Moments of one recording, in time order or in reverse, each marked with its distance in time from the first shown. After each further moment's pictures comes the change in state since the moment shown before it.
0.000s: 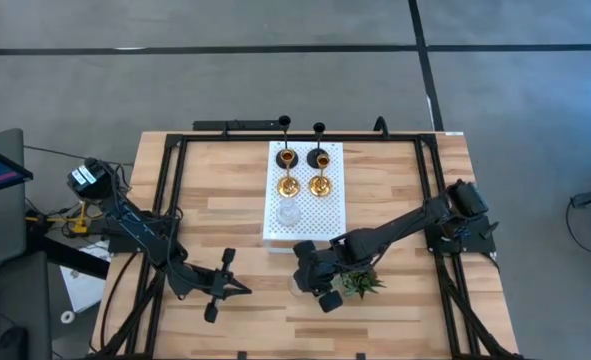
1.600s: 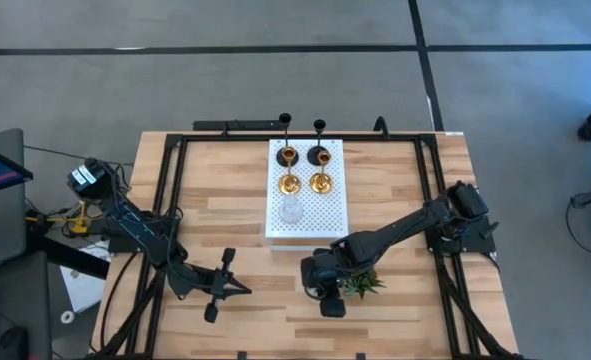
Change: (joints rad) left arm 0.000 0.000 0.000 -0.001 0.001 -0.027; right arm 0.024 0.035 0.005 -0.192 -0.137 0.468
